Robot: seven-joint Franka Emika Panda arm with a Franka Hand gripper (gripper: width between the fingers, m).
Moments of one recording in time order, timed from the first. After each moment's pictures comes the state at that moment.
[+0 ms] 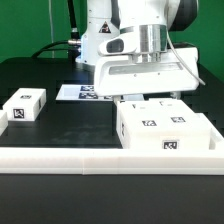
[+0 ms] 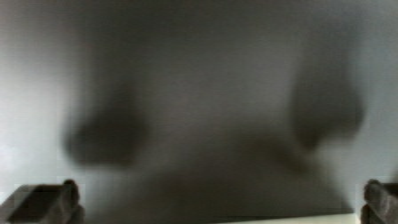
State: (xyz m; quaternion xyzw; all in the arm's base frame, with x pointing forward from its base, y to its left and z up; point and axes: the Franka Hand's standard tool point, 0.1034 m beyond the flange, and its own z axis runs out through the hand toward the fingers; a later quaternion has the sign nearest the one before) arm 0.477 0.067 0.007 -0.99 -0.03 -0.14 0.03
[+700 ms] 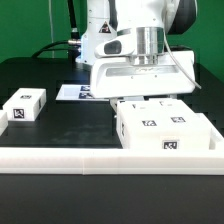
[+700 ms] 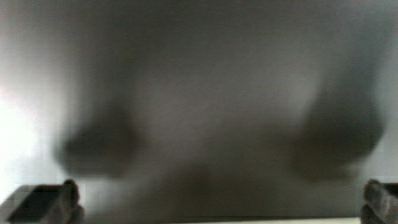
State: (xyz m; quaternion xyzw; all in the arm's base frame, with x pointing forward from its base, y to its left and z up) arm 0.484 0.055 0.006 -0.99 -0.06 -0.15 0.02
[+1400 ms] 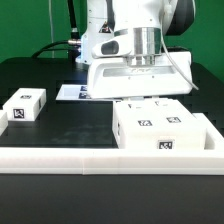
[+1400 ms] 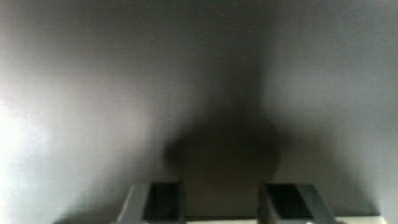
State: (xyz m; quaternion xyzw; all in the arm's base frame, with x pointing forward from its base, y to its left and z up) arm 0.484 0.052 0.005 -0.99 -0.06 -0.15 0.02
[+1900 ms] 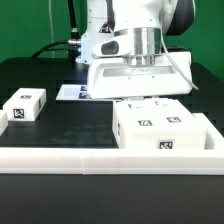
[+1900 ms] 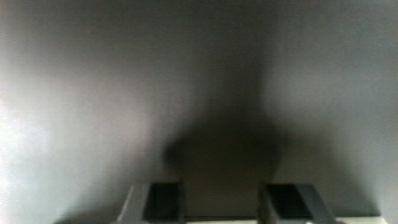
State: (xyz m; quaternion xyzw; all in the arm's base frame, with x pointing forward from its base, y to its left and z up) arm 0.483 0.053 0.007 -0.99 -0.06 -0.14 0.02
